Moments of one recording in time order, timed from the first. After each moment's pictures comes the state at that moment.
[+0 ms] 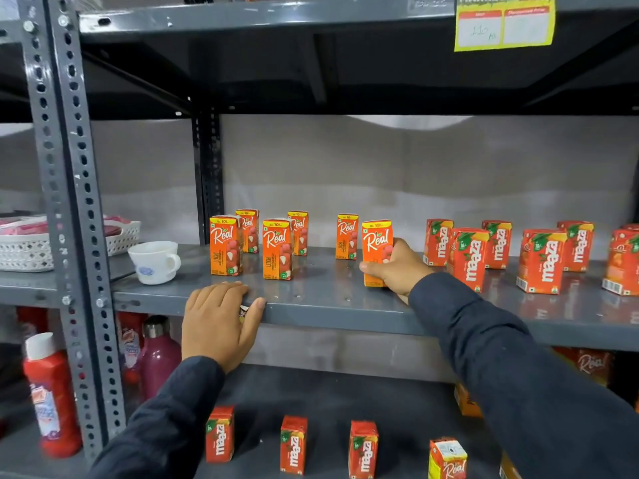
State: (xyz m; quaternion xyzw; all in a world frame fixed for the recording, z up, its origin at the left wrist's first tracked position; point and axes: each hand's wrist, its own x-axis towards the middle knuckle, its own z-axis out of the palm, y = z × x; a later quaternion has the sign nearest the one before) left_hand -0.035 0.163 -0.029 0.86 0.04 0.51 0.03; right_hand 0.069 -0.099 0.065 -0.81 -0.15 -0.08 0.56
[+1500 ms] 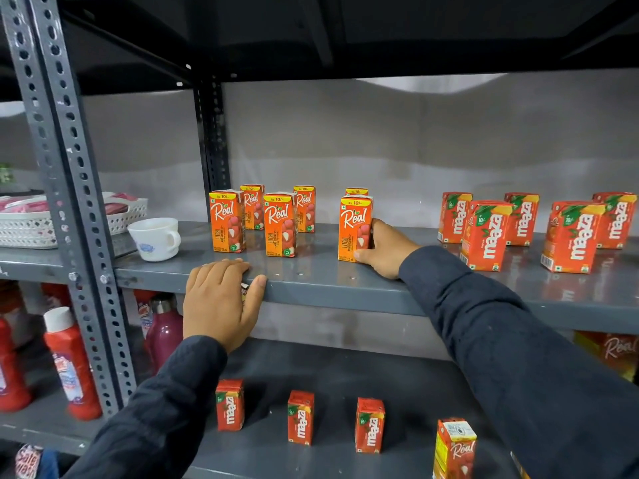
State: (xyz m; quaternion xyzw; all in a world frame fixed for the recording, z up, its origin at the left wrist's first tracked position) left_hand -0.035 0.157 -0.030 0.86 0.07 0.50 0.03; right_hand 0.080 -0.081 0.063 -0.90 -0.25 -0.07 0.34
